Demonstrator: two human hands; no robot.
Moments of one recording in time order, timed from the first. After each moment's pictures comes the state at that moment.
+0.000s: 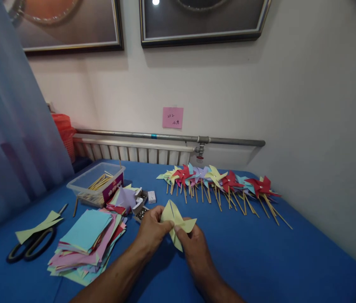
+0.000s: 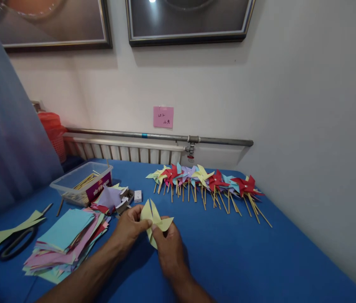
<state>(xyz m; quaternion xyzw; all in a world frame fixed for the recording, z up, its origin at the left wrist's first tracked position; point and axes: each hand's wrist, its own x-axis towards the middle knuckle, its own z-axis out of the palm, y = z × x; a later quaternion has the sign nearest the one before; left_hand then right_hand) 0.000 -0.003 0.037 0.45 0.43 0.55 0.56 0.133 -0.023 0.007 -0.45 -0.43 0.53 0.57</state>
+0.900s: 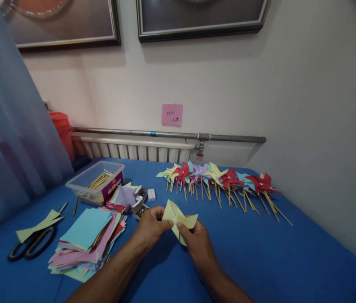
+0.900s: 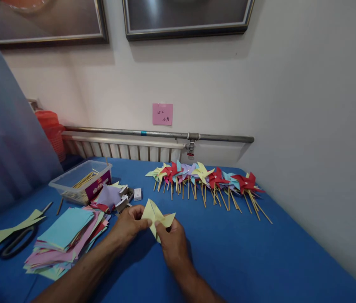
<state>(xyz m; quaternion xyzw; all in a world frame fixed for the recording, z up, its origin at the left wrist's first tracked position) -0.010 0.005 0.021 0.48 0.46 0.49 0.57 0.142 -0.014 0.003 -0.50 -0.42 0.50 0.56</state>
